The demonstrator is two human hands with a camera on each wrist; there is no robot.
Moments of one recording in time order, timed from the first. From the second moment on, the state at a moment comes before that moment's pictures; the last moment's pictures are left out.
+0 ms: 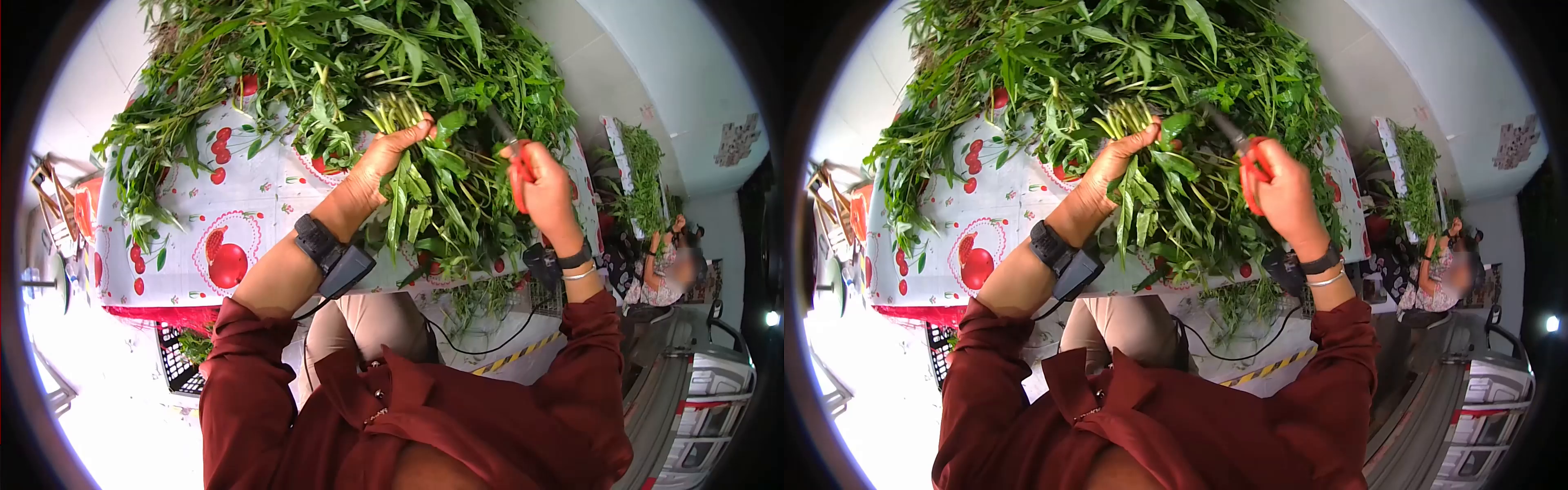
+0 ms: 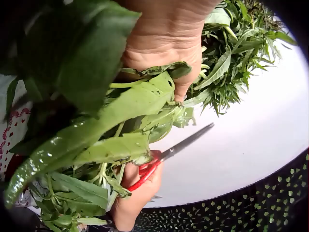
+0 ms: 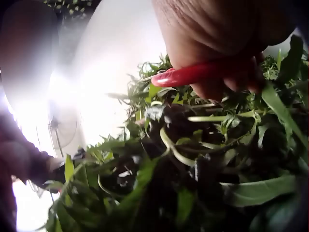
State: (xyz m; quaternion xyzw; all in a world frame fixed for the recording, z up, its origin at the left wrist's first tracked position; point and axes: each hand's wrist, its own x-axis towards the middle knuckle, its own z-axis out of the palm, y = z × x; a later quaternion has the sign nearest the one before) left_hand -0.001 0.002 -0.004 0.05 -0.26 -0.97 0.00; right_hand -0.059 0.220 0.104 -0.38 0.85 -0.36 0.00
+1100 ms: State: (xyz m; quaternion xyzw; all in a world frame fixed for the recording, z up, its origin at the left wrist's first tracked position) left_hand 0.189 -0.093 0.124 -0.13 -0.26 -0.86 0.43; right_hand -0.037 0.333 0.051 -0.24 0.87 -0.42 0.11
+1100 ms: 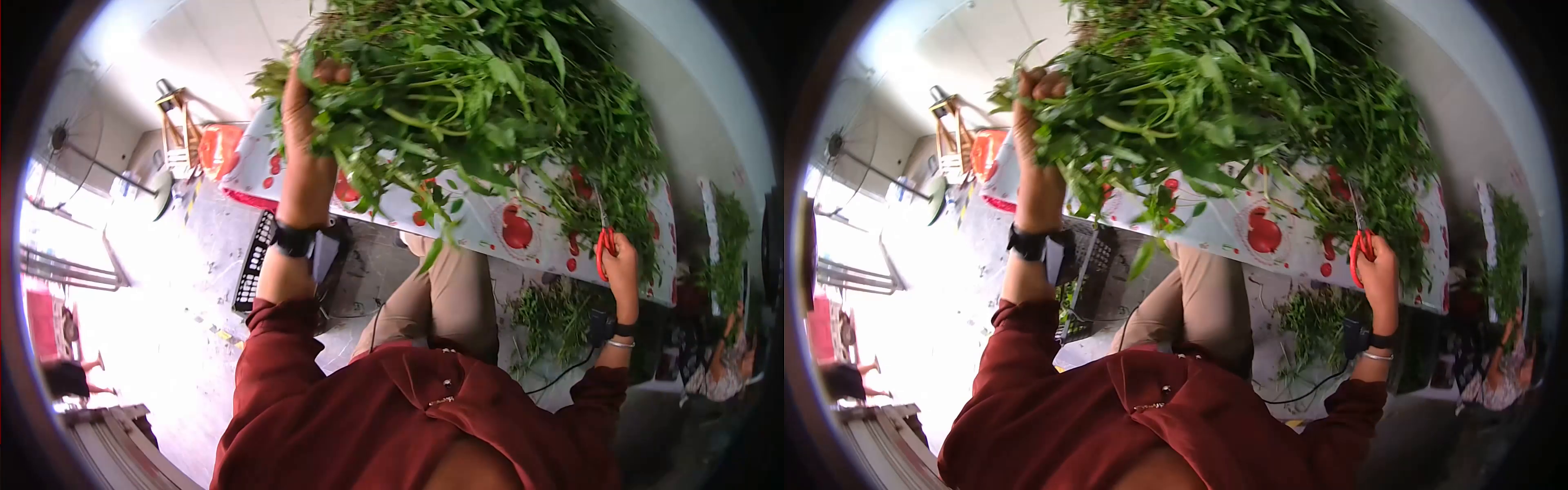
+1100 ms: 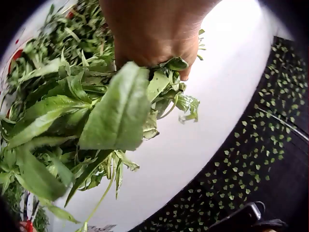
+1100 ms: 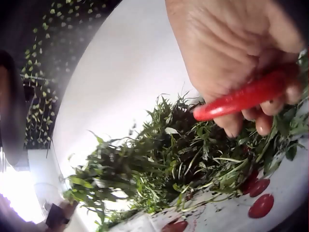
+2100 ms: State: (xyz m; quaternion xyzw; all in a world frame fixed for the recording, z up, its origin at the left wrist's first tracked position) left_hand 0.496 -0.047 0.036 0.40 -0.61 -0.57 0.37; right_hand 0.033 0.190 0.085 -0.48 0.78 -0.37 0.16
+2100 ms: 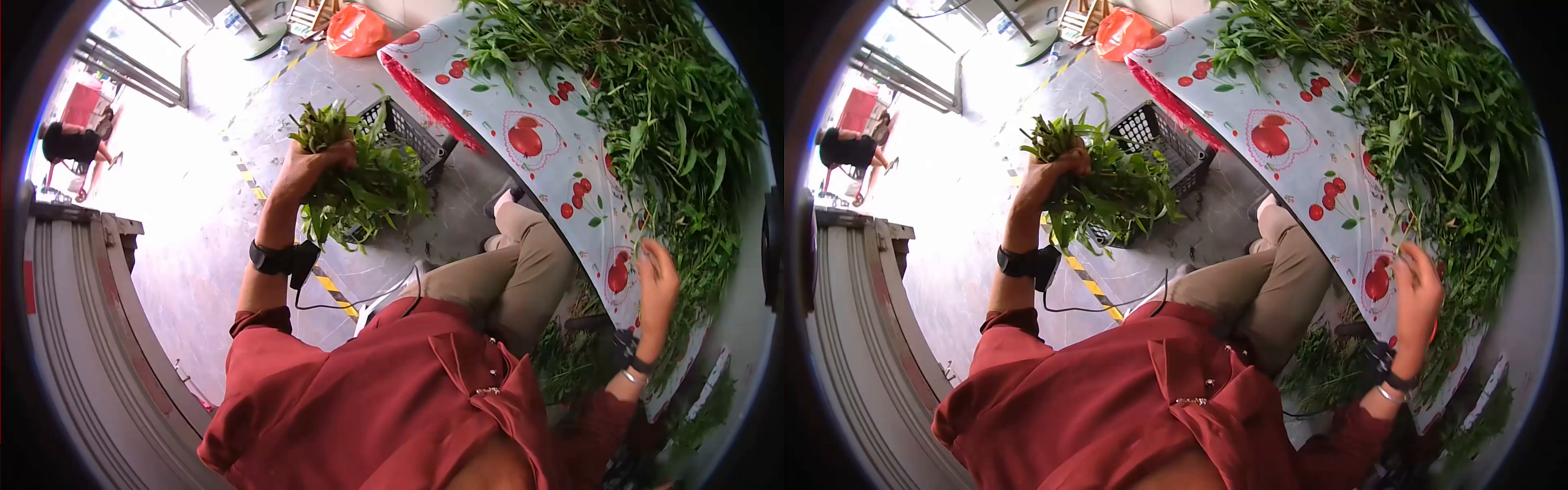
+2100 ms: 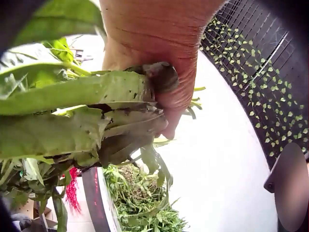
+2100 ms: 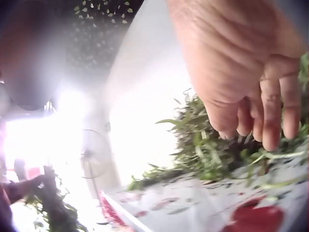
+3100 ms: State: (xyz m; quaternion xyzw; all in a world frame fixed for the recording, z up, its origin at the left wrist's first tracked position) left_hand 0.438 -0.042 0.018 0.24 -0.79 -0.56 0.02; right_hand 0.239 0.036 0.000 -0.71 0.43 -0.47 0.30
